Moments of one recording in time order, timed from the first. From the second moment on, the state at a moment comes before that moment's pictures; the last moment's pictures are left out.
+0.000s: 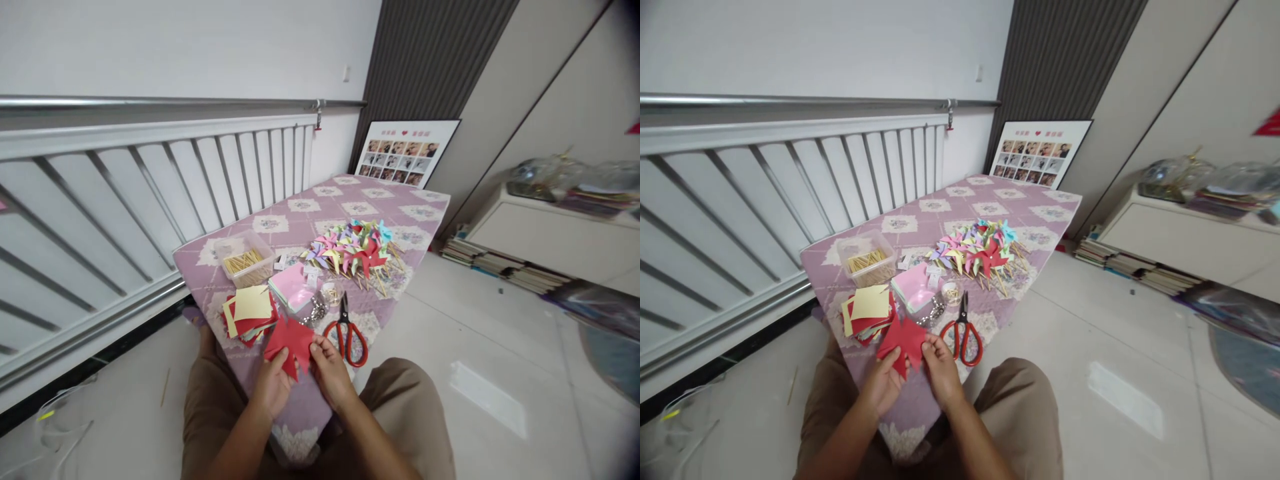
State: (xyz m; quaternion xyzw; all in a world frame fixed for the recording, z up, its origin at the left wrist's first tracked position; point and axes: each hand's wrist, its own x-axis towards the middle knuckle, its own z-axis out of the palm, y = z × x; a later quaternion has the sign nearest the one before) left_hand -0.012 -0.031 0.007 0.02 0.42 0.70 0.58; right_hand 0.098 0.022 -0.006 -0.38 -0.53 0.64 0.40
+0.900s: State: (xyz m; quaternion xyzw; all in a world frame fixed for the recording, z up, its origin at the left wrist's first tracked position) left_hand -0.018 -0.035 0.000 0.00 0.36 0.74 0.58; right_hand 0.183 0.062 0.019 -0.62 -0.76 0.21 0.06
